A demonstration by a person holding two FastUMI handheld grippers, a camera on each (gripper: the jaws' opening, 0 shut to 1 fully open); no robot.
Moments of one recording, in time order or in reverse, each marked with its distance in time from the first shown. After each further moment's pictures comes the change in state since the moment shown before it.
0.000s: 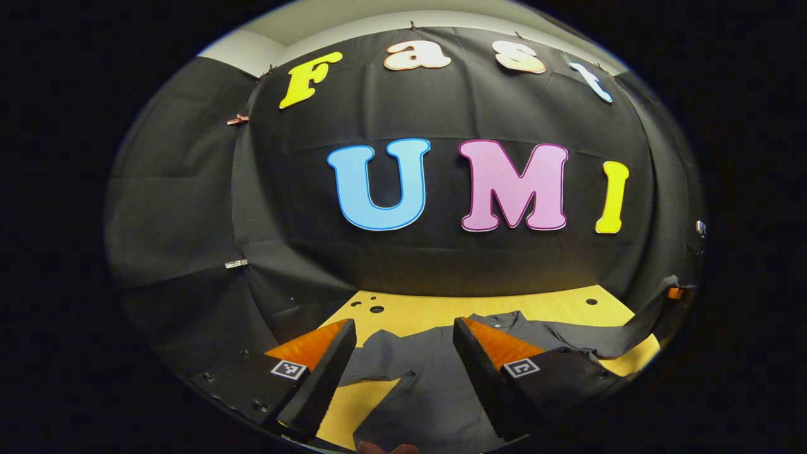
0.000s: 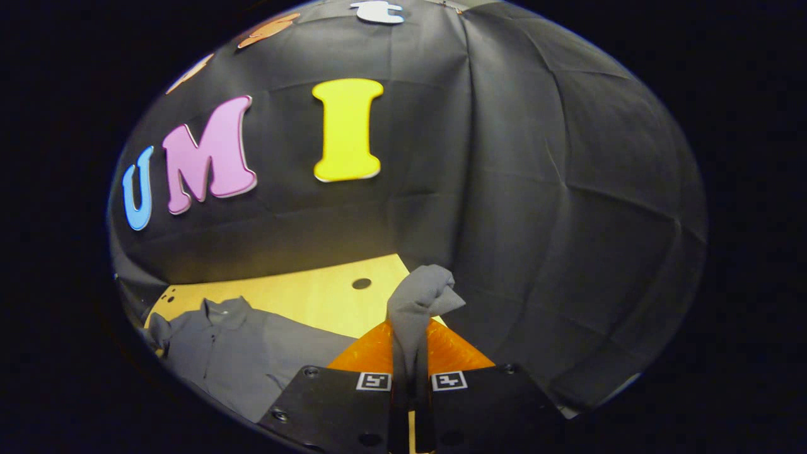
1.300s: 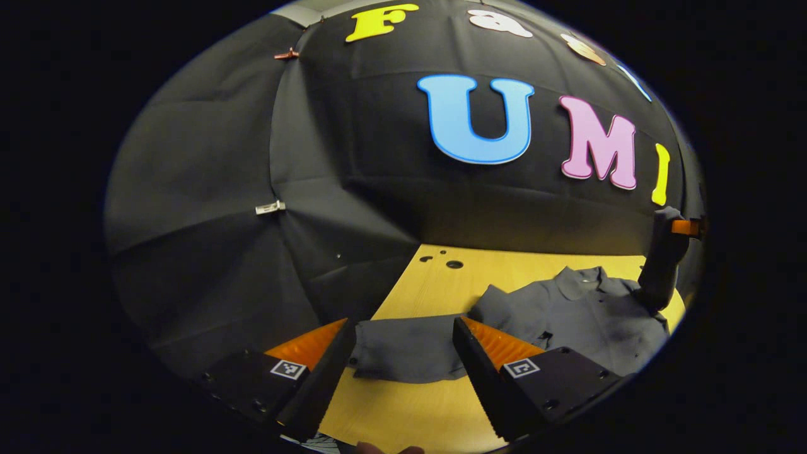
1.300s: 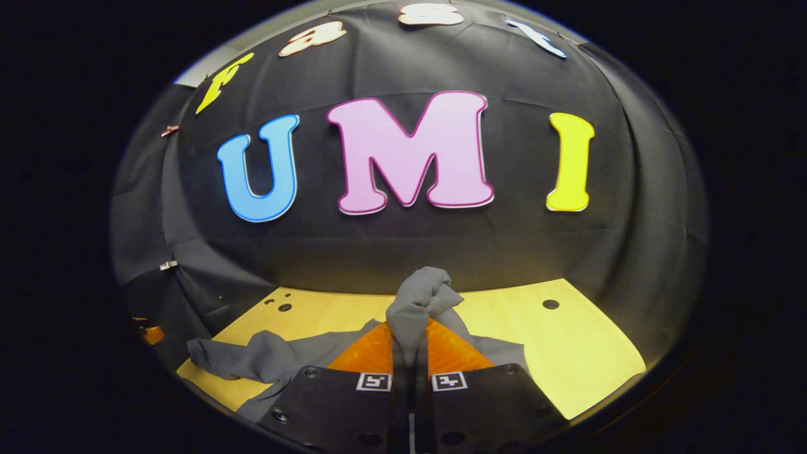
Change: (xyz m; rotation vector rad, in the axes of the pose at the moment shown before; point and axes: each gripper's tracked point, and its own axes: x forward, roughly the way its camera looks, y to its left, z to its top) left arm 0.101 0.267 -0.149 -0.037 0.198 0.086; right arm -0.053 0.427 -0.025 -0.106 -0.012 0.402
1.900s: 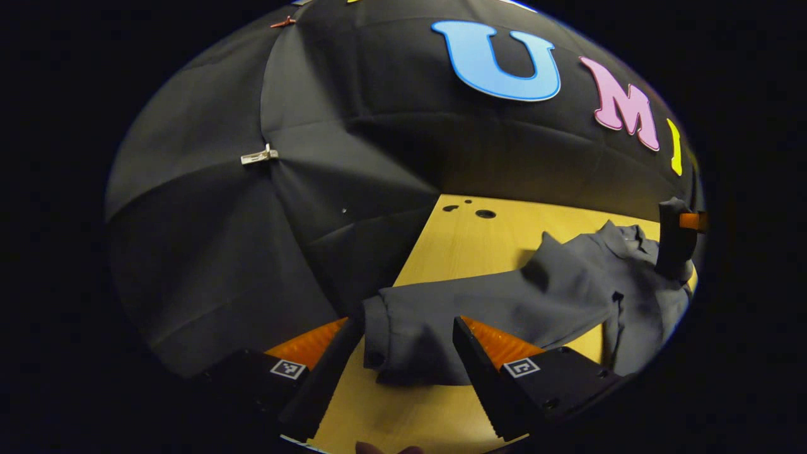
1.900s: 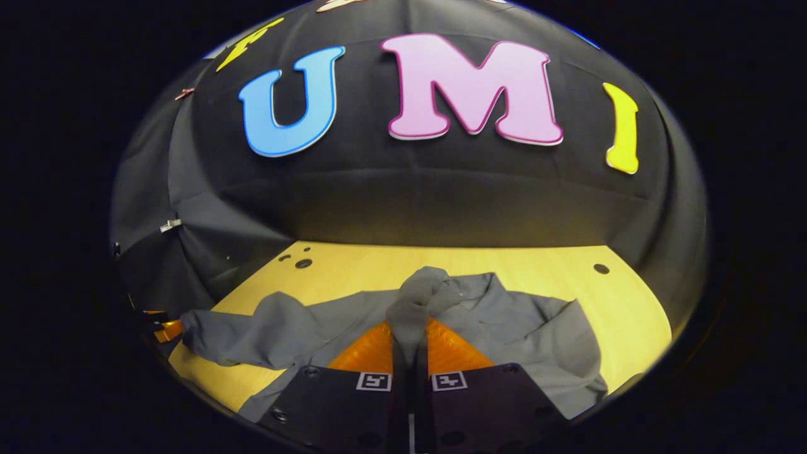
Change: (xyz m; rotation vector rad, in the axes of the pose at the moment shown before) left arm 0.104 0.046 -0.082 0.026 0.174 0.029; right arm 0.057 0.095 -0.115 -0.042 0.191 0.074
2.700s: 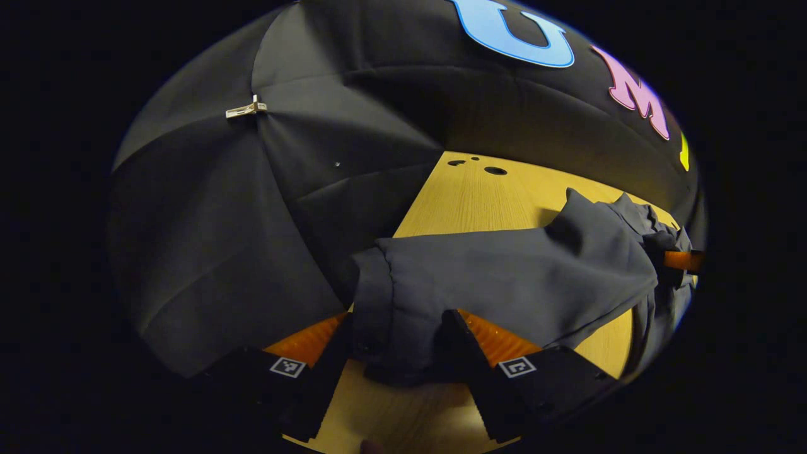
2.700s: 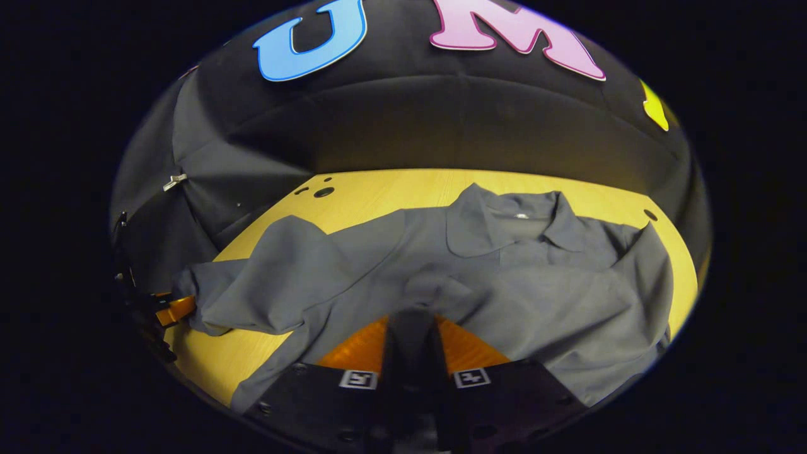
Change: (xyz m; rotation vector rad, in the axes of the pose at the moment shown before) left arm 0.040 -0.005 -0.051 -0.006 0.146 -0.038; right arm 0.042 0.065 -0.114 0.040 0.243 0.117
